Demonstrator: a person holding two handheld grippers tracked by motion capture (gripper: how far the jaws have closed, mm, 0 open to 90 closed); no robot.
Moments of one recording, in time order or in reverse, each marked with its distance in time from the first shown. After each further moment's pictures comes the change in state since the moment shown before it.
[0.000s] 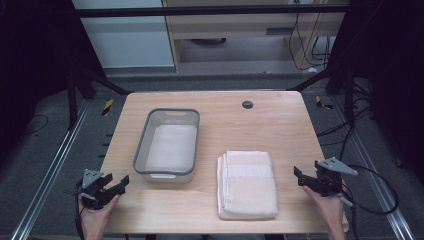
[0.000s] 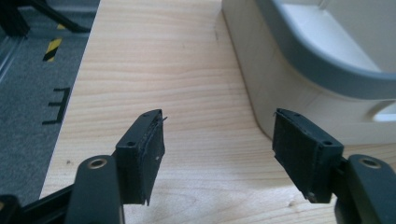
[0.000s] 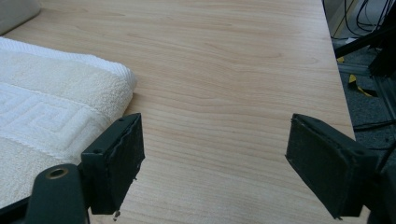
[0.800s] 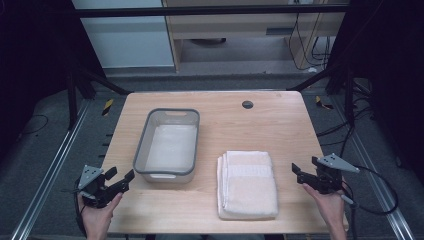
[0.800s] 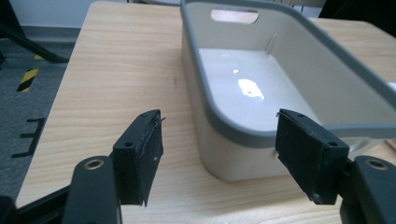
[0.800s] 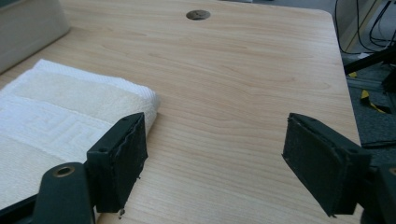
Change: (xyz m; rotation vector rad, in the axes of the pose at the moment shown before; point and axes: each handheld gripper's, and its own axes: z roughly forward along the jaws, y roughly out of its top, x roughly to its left) left arm -0.030 0.027 -0.024 -0.109 -0.093 0.005; right arm 0.009 0.018 -0.009 -0.037 0.053 -0.019
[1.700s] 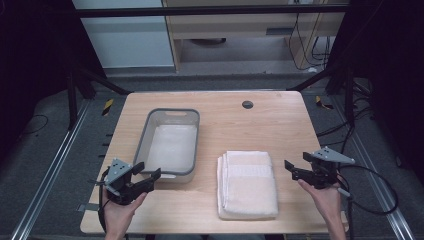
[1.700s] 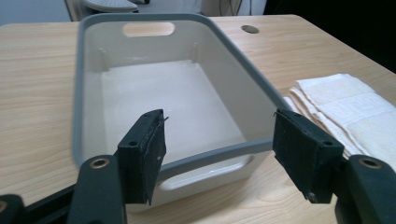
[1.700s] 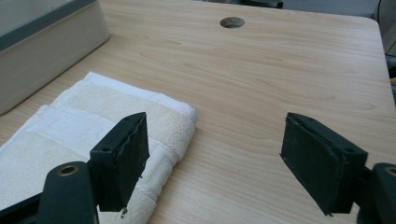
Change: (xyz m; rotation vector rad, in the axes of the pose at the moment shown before) left arm -0.074 0.023 0.010 0.026 -0.160 0.114; right arm 0.014 0.024 0.002 0.027 0.111 -0.016
